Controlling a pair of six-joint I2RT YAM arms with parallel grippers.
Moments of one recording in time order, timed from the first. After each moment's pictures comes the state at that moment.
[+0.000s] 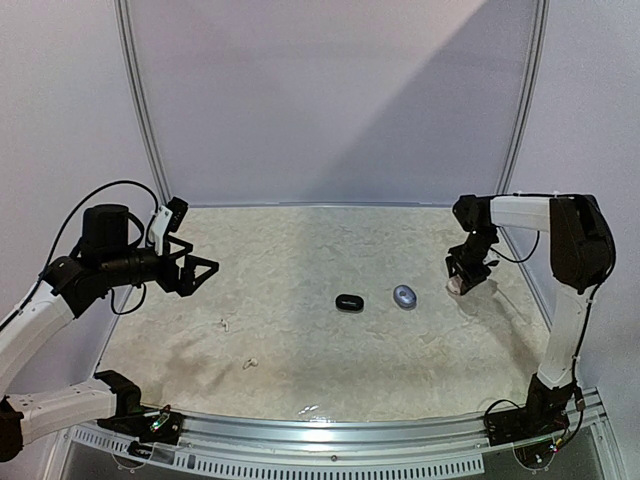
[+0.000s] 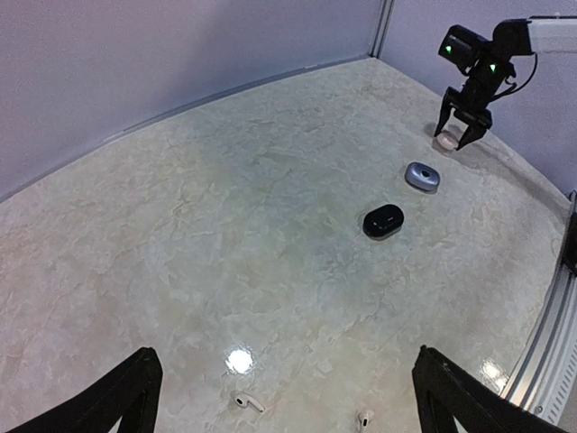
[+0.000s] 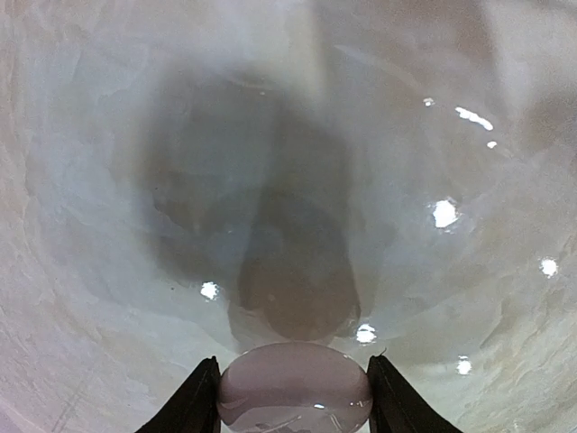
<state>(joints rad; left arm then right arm) -0.35 0.82 0.76 -0.43 0.35 0.06 0.20 1.98 1.42 -0.91 -0.01 1.43</state>
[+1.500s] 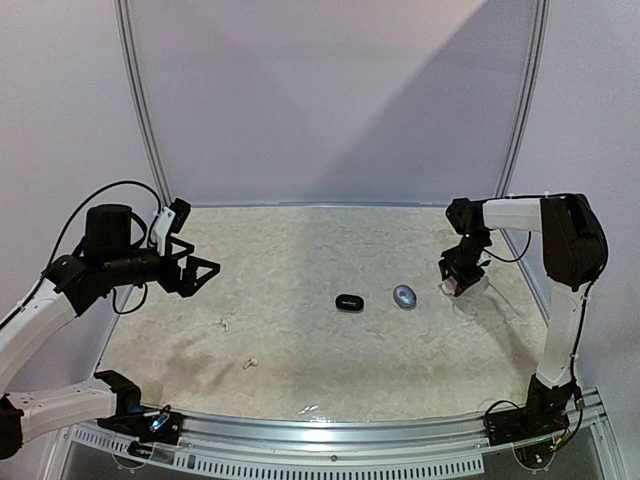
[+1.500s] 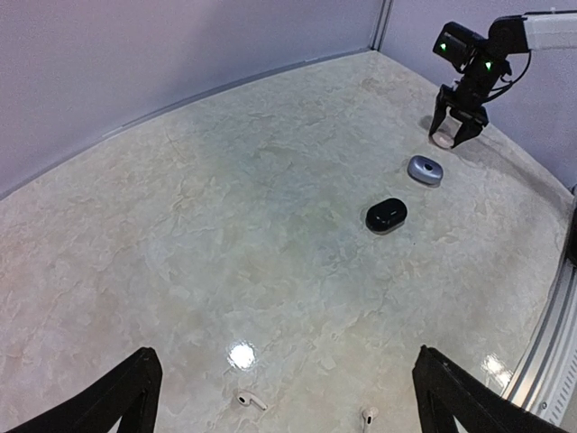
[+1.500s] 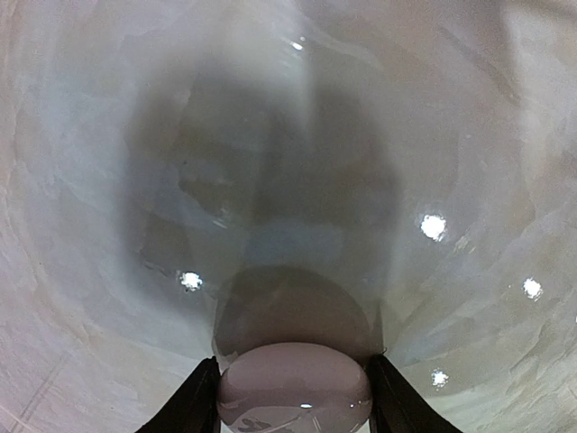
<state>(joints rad) -0.35 0.84 0.76 -0.43 0.35 0.08 0.24 2.04 1.43 -0.86 -0.03 1.35</state>
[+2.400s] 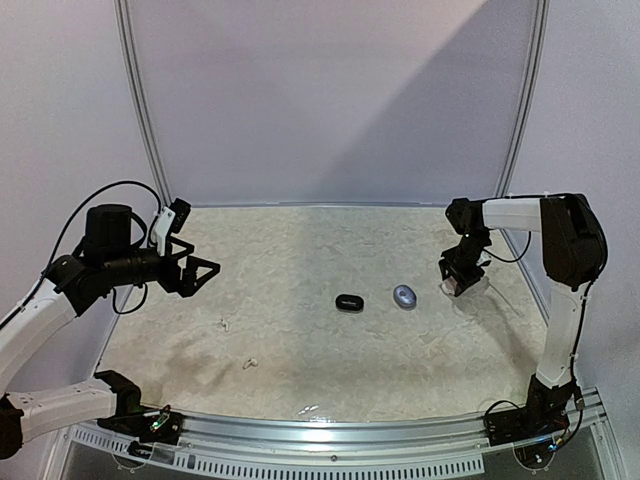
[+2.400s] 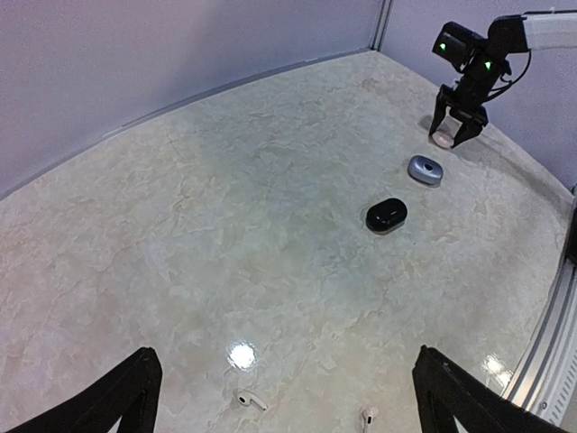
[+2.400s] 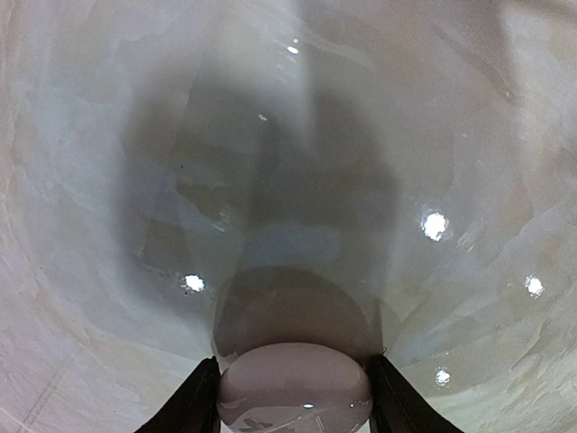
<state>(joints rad) -0.35 0.84 0.76 -0.43 0.35 0.08 0.24 2.05 1.44 -0.87 -0.03 1.37</state>
